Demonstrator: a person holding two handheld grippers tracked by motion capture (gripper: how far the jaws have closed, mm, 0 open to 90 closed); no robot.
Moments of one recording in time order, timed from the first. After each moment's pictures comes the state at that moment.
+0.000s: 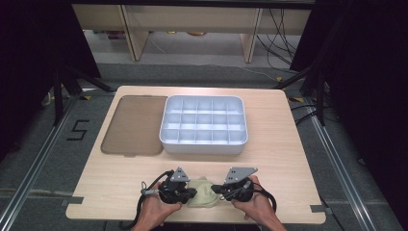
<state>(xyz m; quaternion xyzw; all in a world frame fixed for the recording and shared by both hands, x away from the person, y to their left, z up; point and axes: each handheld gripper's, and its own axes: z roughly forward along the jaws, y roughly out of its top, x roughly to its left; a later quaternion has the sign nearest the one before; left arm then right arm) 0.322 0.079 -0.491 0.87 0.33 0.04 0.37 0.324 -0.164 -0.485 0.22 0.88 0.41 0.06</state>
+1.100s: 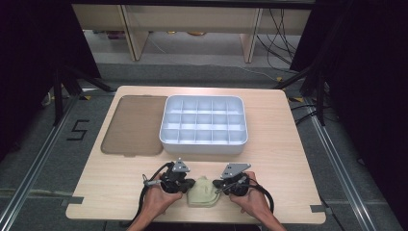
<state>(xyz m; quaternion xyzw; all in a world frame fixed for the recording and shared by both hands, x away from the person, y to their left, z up) 0.349 0.079 -0.503 0.86 0.35 0.05 0.37 0.345 -0.159 -0.501 0.25 0.89 0.36 0.09</state>
